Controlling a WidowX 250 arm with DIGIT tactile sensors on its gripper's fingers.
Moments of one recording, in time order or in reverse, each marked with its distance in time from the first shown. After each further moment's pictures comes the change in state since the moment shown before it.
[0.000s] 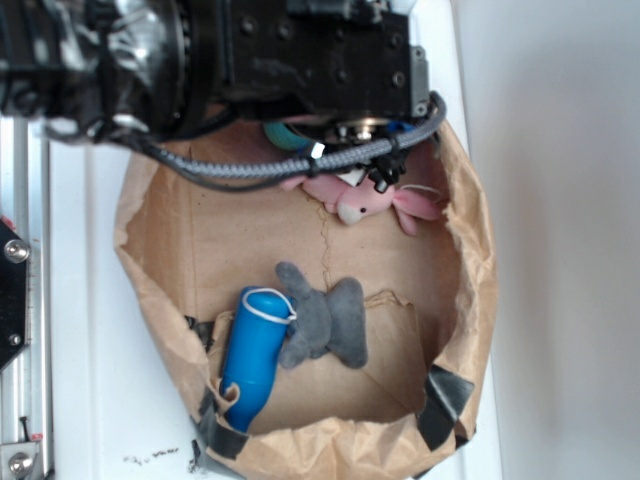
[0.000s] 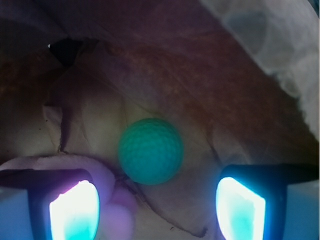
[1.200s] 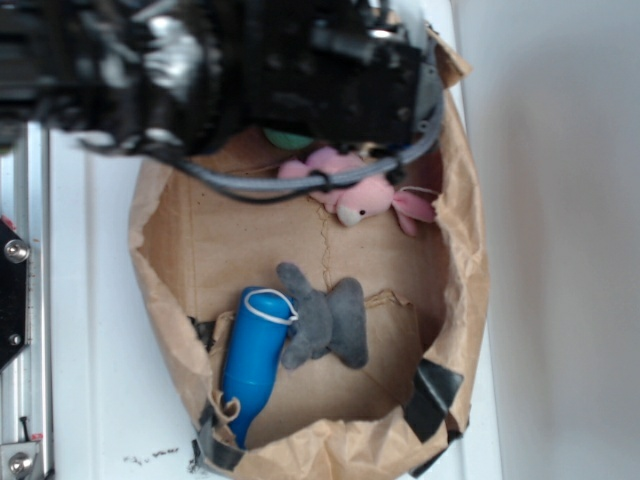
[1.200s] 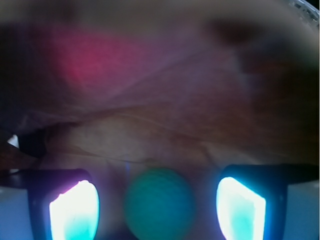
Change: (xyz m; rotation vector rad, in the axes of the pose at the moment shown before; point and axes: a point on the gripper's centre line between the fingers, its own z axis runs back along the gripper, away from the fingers) arm 0.013 -0.014 -0.008 0.022 -0.147 0.393
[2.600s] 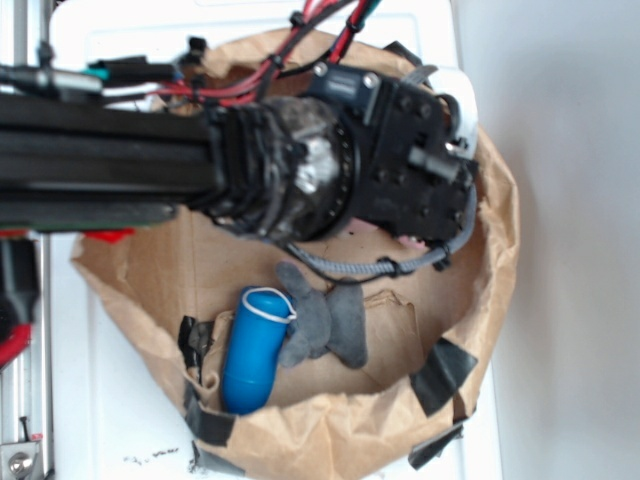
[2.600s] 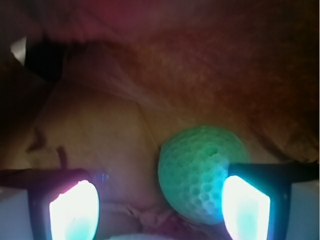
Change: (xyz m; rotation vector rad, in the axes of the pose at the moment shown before) arm -0.024 -0.005 -0.025 0.090 0.030 -0.115
